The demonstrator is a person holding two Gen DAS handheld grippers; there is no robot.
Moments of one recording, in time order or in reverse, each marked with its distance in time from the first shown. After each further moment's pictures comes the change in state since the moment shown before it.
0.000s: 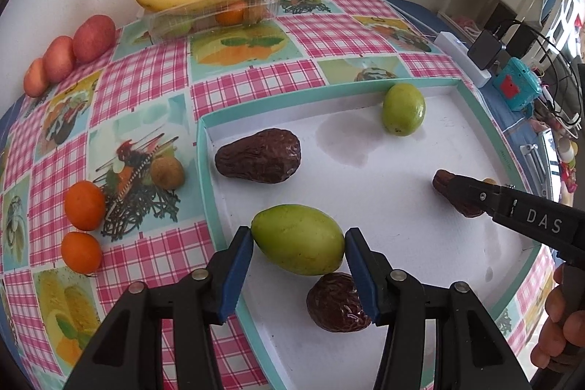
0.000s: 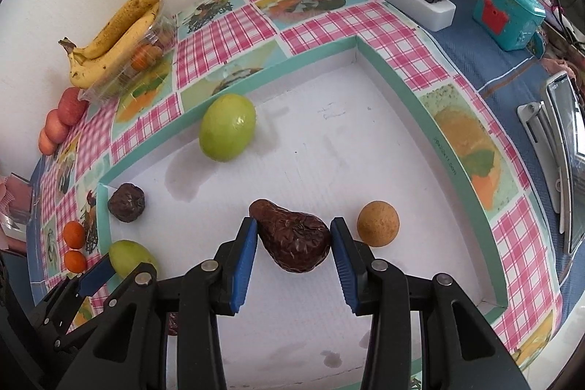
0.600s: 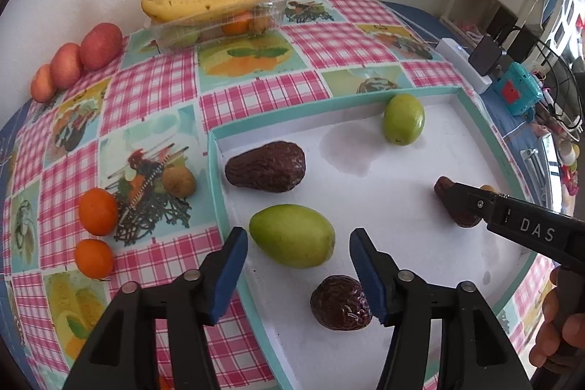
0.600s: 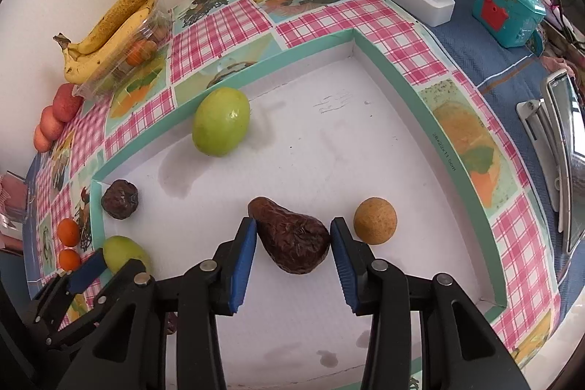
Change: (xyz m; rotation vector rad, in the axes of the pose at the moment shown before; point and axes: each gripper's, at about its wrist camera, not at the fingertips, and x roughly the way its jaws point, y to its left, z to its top) left arm -0.012 0.001 0.005 0.004 -0.016 0.020; right arm 0.004 0.000 0.002 0.000 0.017 -0.021
